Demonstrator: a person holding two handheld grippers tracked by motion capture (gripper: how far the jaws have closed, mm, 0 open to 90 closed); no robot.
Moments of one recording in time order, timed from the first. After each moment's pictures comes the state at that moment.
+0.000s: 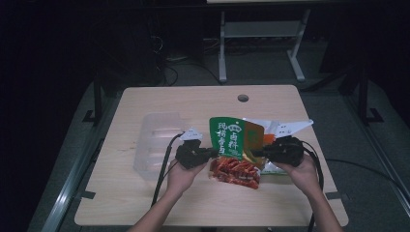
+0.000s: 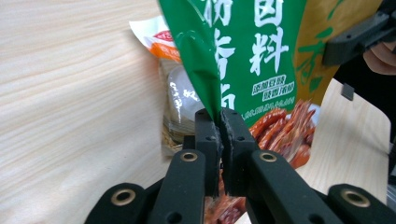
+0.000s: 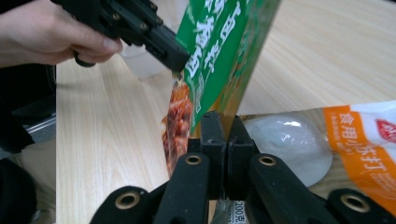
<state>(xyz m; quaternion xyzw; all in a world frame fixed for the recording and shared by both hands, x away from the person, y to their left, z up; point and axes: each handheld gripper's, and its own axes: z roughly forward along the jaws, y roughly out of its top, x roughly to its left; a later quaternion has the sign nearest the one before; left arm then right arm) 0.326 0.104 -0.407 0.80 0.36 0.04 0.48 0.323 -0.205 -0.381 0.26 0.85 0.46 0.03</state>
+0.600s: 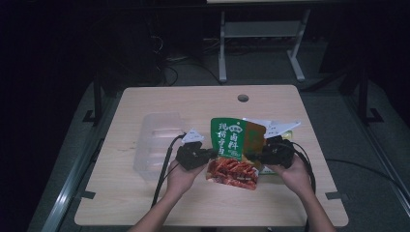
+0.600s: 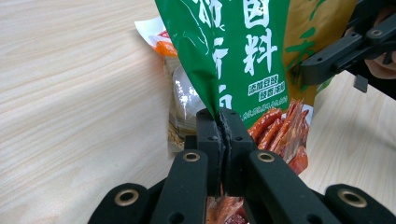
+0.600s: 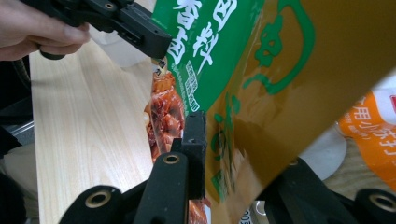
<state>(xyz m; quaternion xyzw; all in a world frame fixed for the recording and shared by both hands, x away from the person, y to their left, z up) 0.321 0.102 -0.406 0.81 0.35 0.06 0.47 0.329 -0.186 -0.395 0.30 0.85 0.43 0.03</state>
